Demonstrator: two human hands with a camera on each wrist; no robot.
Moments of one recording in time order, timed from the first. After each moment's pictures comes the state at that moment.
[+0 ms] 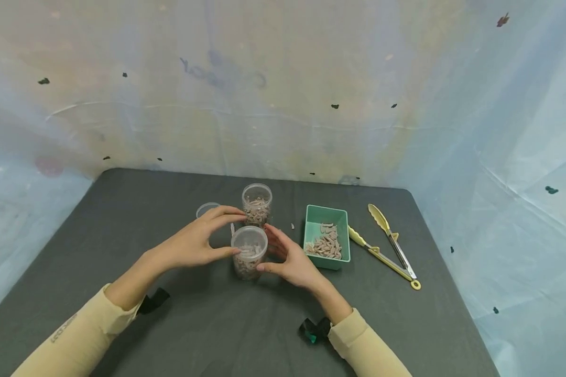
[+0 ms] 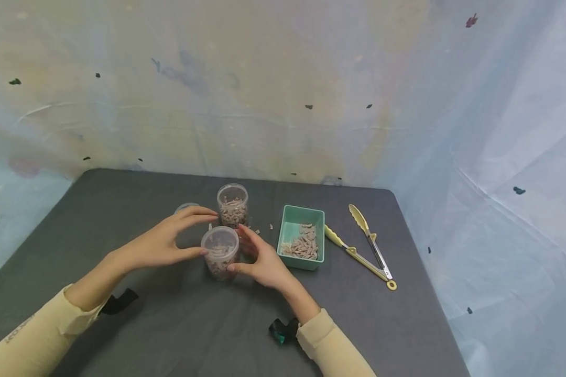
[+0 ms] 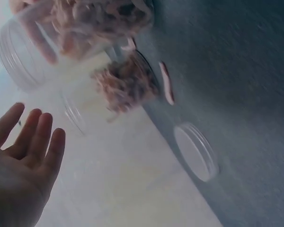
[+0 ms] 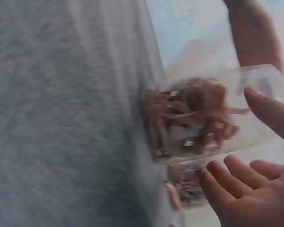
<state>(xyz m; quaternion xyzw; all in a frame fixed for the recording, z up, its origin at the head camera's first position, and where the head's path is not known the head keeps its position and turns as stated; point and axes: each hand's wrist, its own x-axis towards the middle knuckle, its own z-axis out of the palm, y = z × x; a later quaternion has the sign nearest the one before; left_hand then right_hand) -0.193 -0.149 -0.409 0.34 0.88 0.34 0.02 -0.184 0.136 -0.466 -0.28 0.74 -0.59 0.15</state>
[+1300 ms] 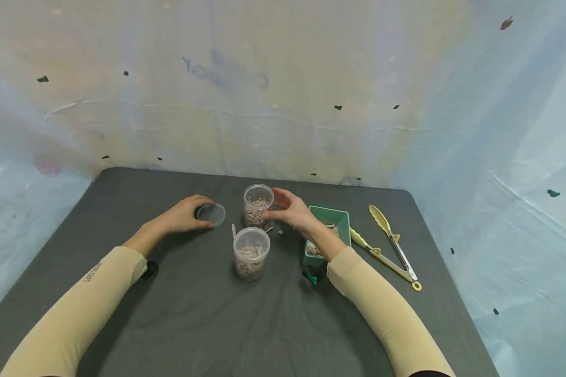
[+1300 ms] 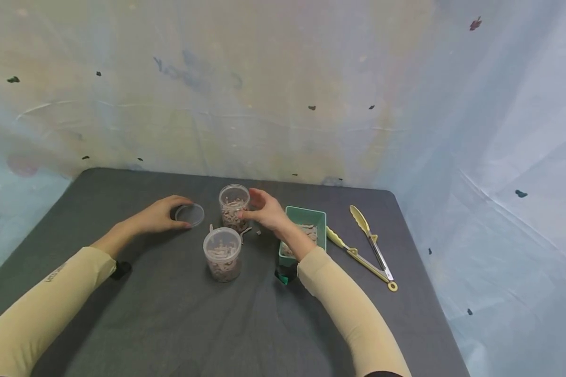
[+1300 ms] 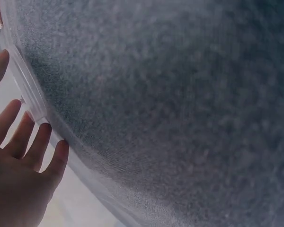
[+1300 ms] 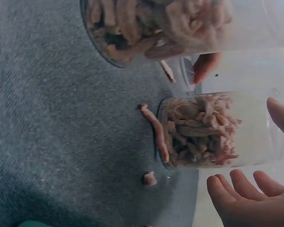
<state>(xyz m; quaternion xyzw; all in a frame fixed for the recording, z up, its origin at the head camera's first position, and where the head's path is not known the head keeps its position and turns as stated) -0.298 -0.217 -0.482 0.22 0.93 0.27 0.08 -0.292 0.126 -0.435 -0.12 0.78 -0.59 0.19</state>
